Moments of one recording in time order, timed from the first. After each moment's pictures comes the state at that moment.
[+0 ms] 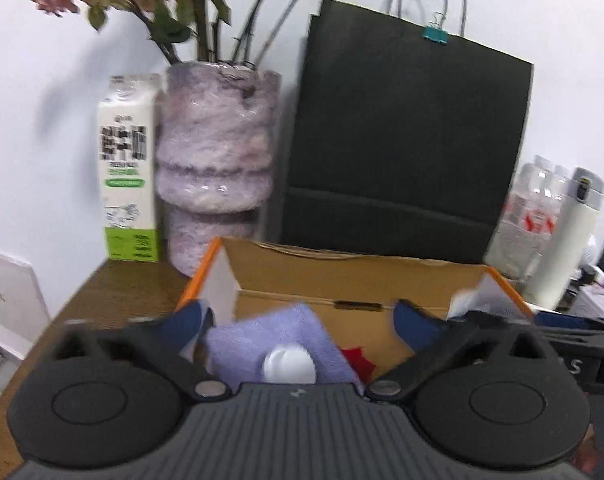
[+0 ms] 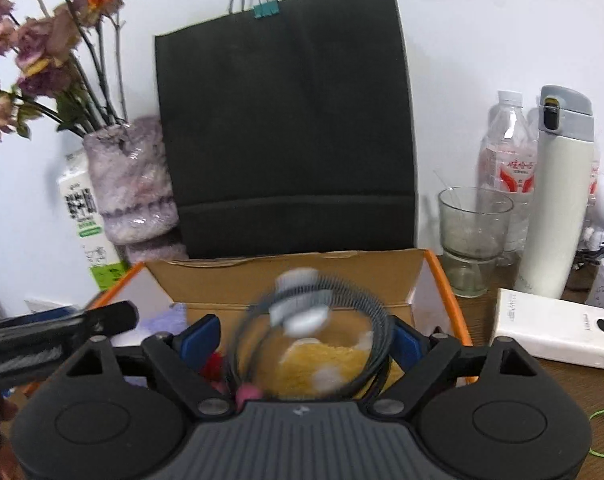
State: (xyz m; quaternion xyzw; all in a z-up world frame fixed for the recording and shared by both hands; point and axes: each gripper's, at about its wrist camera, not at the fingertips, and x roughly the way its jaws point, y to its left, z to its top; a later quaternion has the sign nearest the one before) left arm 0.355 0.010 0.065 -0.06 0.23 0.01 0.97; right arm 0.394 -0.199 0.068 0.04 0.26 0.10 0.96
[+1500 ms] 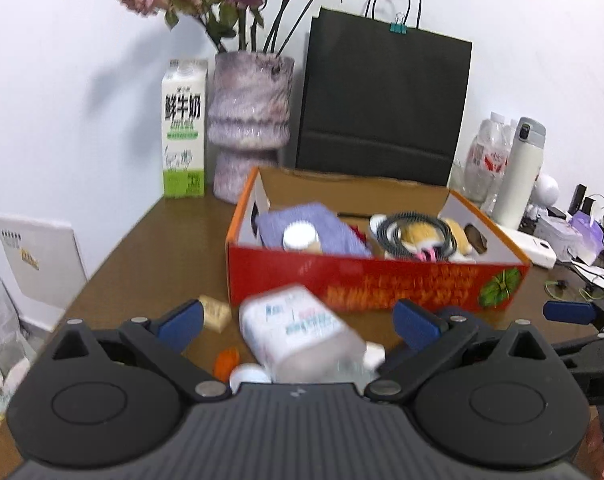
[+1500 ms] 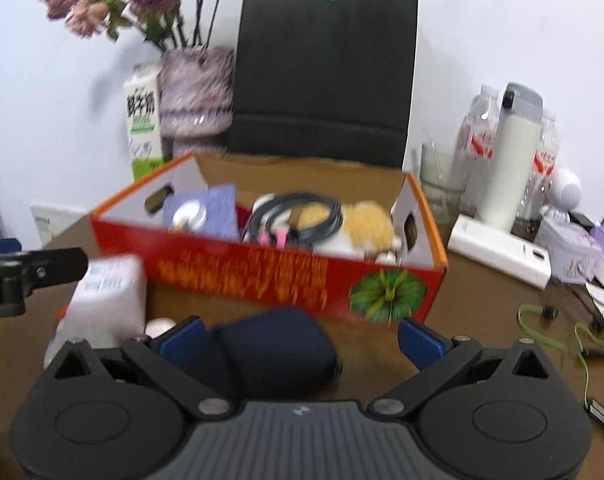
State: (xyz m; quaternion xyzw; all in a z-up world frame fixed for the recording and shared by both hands) left arm 0.191 0.023 0.056 -0.05 0.26 0.00 0.96; right arm 0.227 -0.193 0.042 -0.05 0.30 0.11 0.95
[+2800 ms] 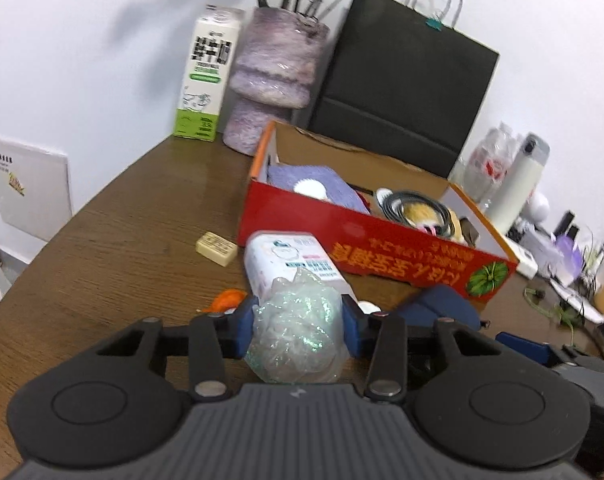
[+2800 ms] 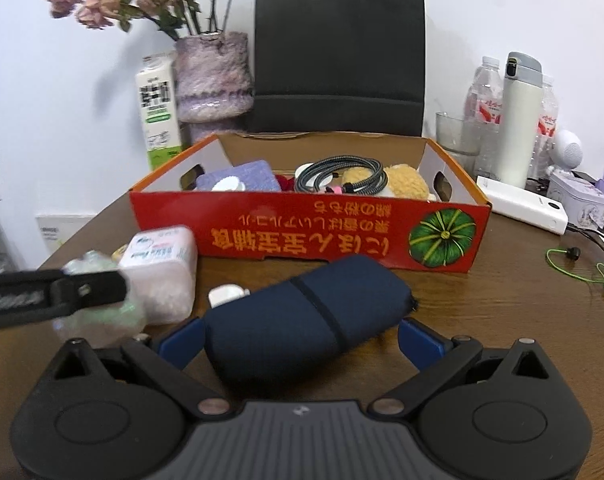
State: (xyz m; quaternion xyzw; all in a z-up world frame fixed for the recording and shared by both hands) left arm 0.177 0.052 0.038 -0.15 0.29 -0.01 0.95; right arm 0.211 -0.142 0.029 0.00 0.31 0.09 0.95
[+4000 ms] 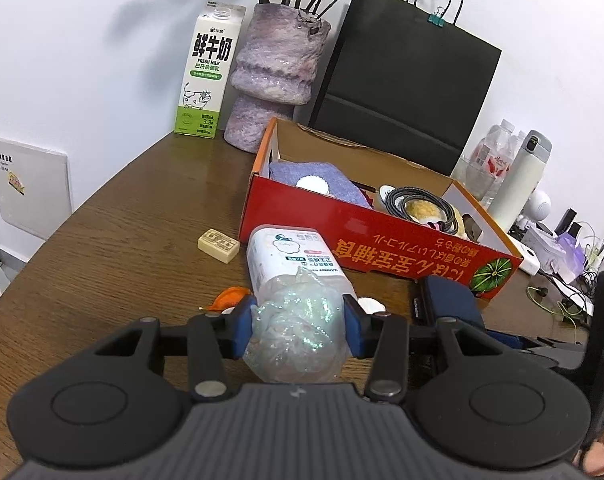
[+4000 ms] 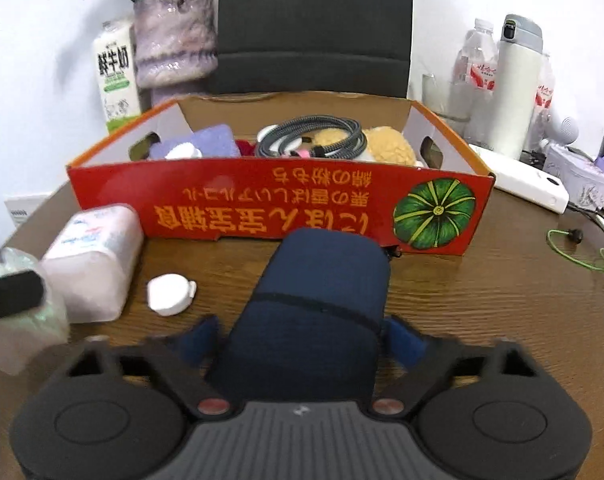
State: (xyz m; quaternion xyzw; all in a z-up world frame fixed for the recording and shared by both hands) left arm 0.178 0.051 0.031 -0.14 0.30 -0.02 0.94; right arm 0.241 -0.158 0.006 -0.02 0.36 0.07 0.93
